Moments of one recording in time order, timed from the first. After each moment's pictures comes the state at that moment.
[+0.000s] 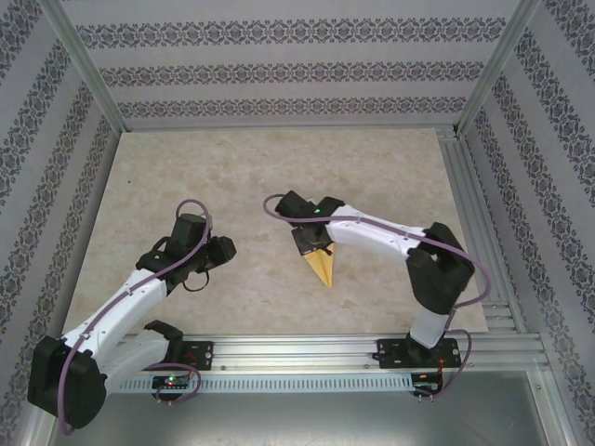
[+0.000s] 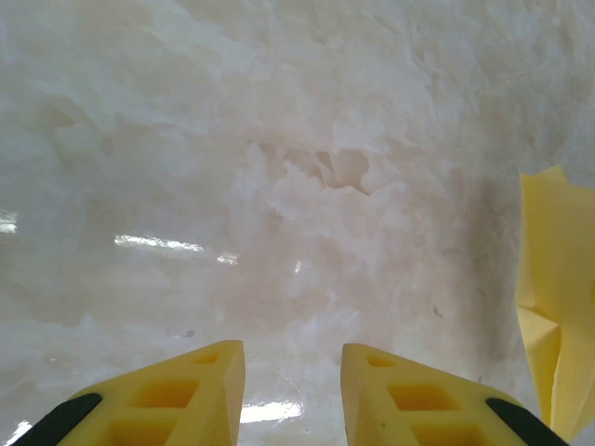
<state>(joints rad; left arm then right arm) -0.38 0.98 0.58 -0.47 0.18 -0.77 0.84 1.74 1.27 -0.84 0.25 0.44</state>
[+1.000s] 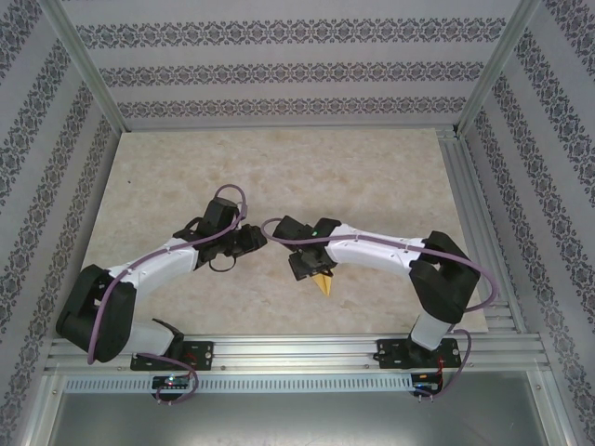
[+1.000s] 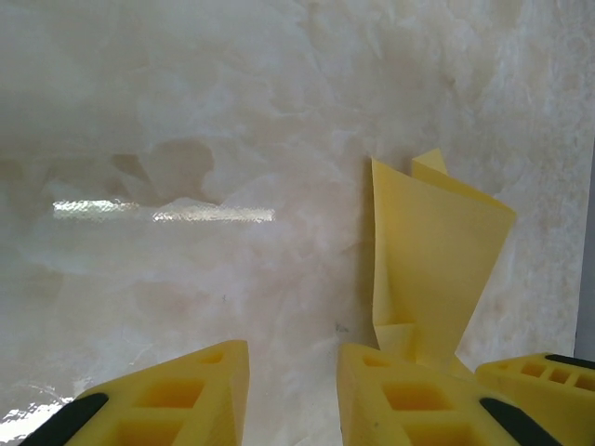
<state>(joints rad) -0.47 1.37 0.70 -0.18 0.35 -0.80 0.97 1.72 1.18 -0.88 0.19 0.55</state>
